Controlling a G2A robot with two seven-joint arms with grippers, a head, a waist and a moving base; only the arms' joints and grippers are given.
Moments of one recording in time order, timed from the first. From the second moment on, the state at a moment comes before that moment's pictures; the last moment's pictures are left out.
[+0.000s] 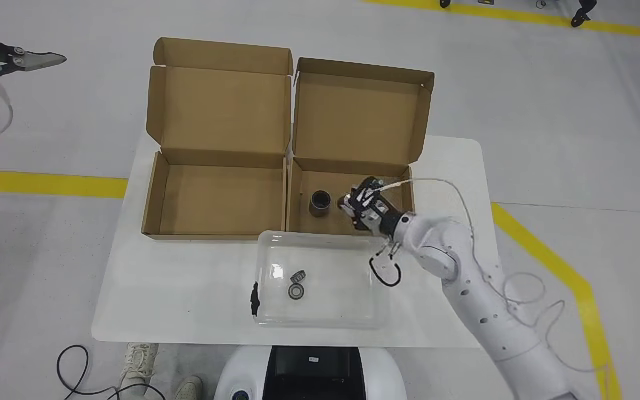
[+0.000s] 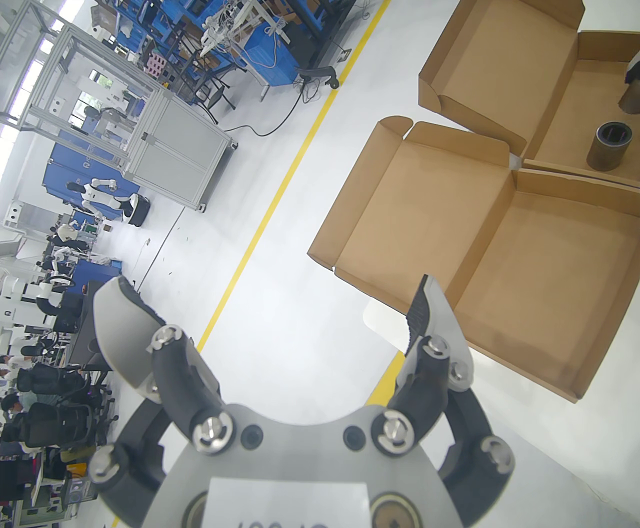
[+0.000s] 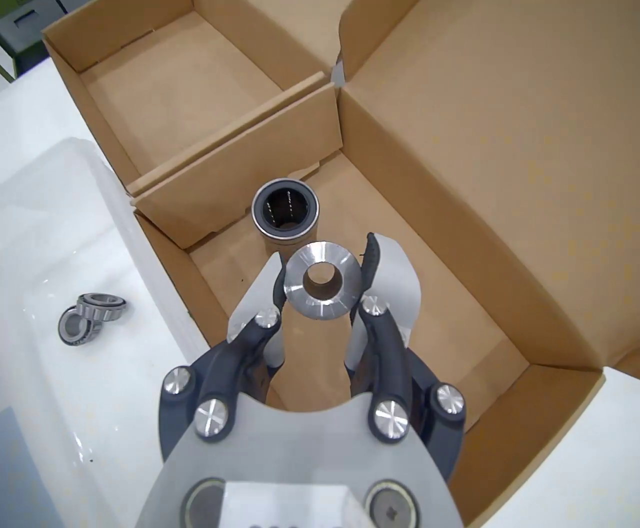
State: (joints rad) left arm 0.40 -0.15 -1.00 -1.50 0.90 -0.88 -0.13; right arm -1.07 -1.22 0.99 -1.47 -1.15 -0.48 0.41
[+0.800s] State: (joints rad) left arm 0.40 -0.15 -1.00 -1.50 0.90 -0.88 -0.13; right arm -0.91 -1.27 0.87 -1.30 -1.08 -0.37 0.63
